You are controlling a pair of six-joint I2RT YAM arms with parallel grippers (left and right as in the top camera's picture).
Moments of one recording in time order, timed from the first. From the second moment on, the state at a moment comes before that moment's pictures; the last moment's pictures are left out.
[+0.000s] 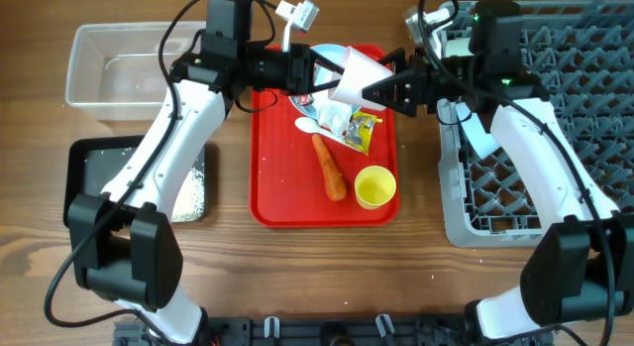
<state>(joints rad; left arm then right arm) -0.28 1.81 1.51 -0.40 1.25 -0.46 0.10 1.69 1.30 -0.22 -1.52 0.04</state>
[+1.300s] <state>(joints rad) -0.28 1.81 1.51 -0.56 0.92 -0.48 -0.18 1.66 1.30 -0.48 -1.02 0.08</state>
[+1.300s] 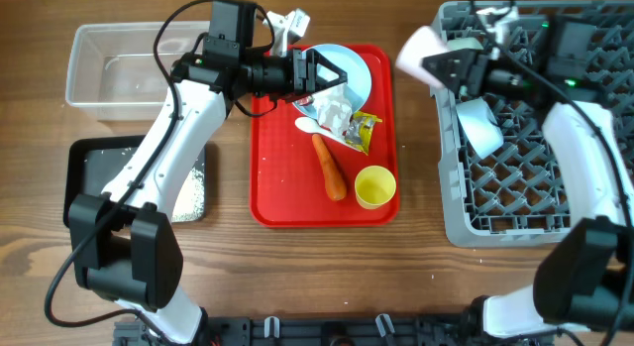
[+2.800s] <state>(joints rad) -0.32 1.81 1.51 -0.79 0.33 -0.47 -0.54 1.74 1.45 -1.32 -0.08 0.08</state>
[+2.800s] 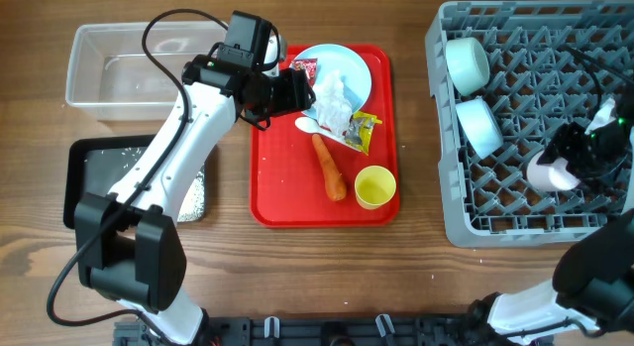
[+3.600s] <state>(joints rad) -0.33 1.81 1.51 -0.83 0.35 -0.42 -0.46 1.75 1.80 -1.44 -0.21 0.01</state>
